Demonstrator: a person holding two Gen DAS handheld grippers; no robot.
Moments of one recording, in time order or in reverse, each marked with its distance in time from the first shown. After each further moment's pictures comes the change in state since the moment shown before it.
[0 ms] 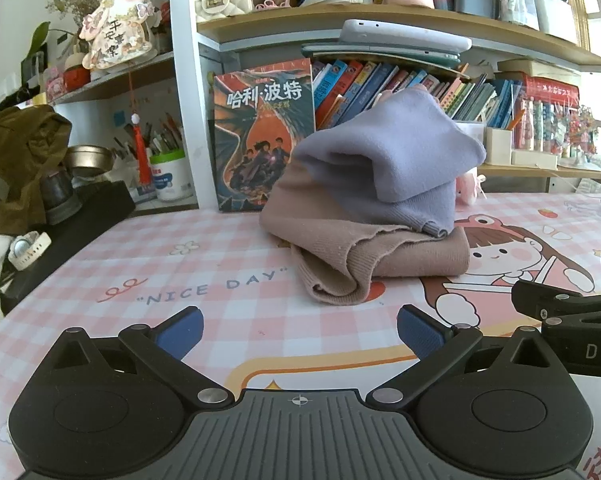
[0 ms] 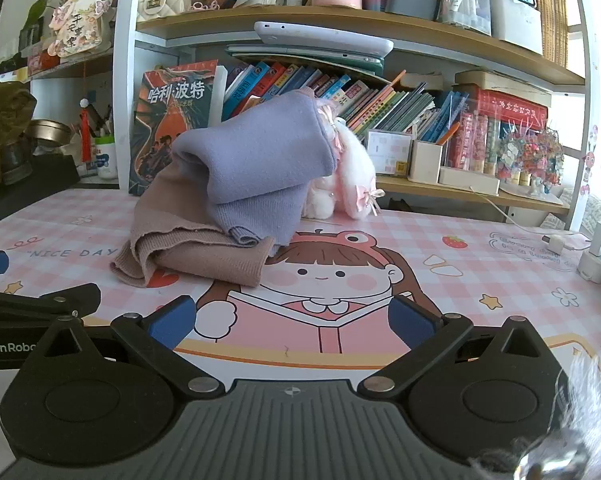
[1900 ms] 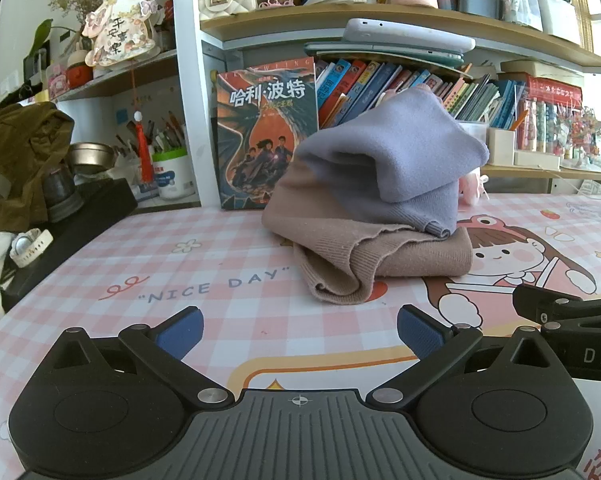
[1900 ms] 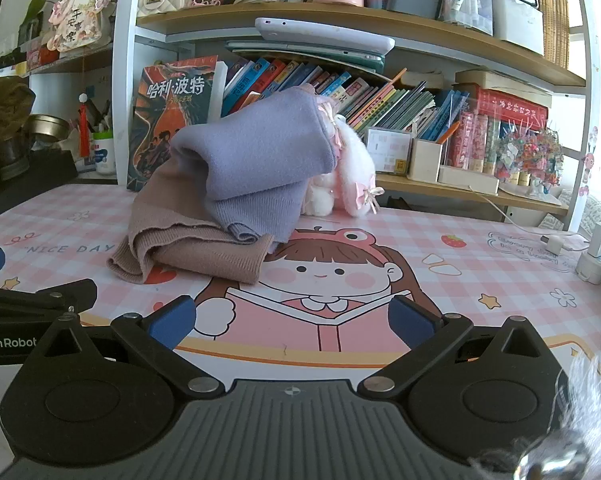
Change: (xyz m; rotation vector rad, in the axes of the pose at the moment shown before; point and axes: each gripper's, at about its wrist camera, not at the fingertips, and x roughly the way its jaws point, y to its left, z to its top) left arm 0.000 0.002 0.000 -0.010 0.008 0.002; right arm 0.002 0.001 0.000 -0.012 0.008 -0.006
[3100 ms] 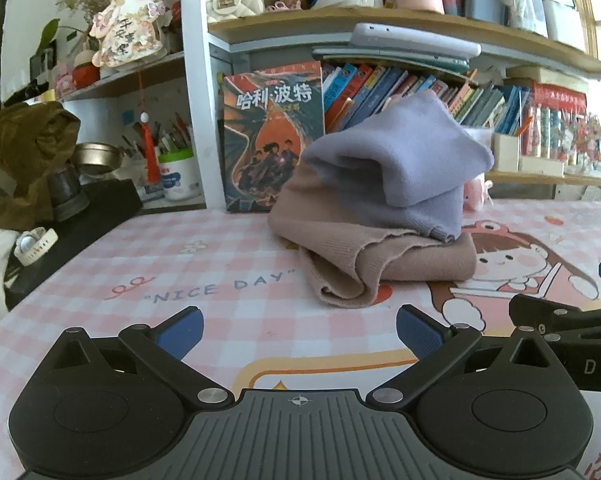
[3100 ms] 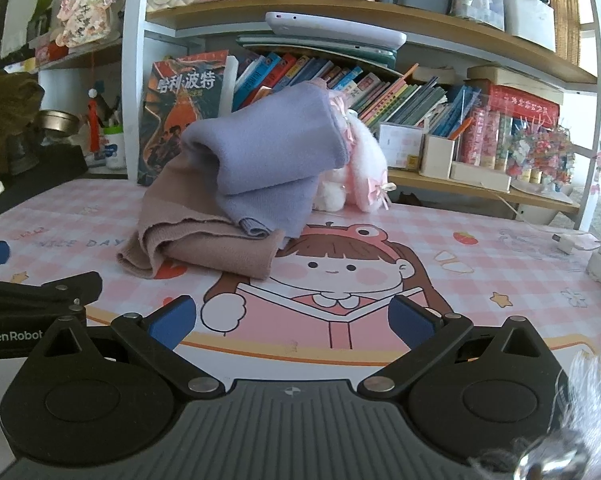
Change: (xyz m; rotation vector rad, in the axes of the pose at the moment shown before) left arm -0.004 0.004 0.000 -0.018 -0.021 0.020; right arm 0.002 0.000 0.000 -0.006 0.012 0.043
